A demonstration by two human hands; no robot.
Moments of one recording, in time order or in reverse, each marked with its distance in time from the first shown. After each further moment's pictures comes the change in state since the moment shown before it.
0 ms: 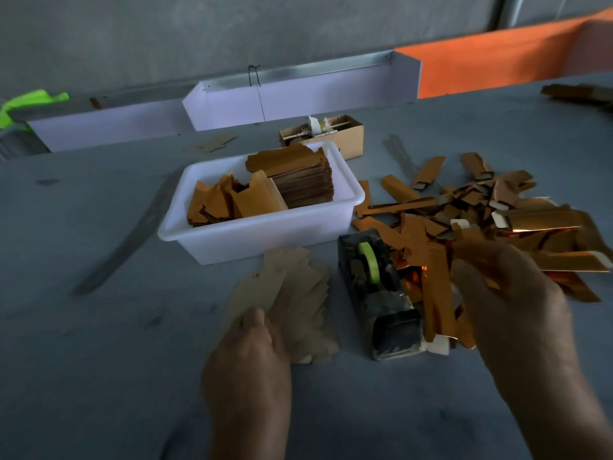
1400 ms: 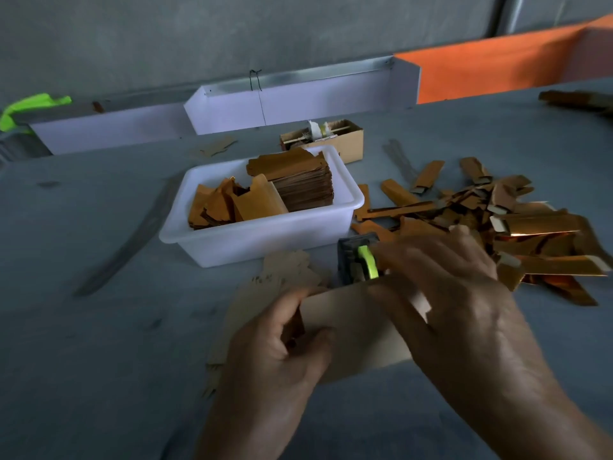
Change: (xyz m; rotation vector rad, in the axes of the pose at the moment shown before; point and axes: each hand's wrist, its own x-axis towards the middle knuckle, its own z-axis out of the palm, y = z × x) left_hand -0.006 0.005 -0.024 -1.102 -0.277 0.208; right_hand -0.018 -0.039 0.009 -0.319 -0.147 -0.615
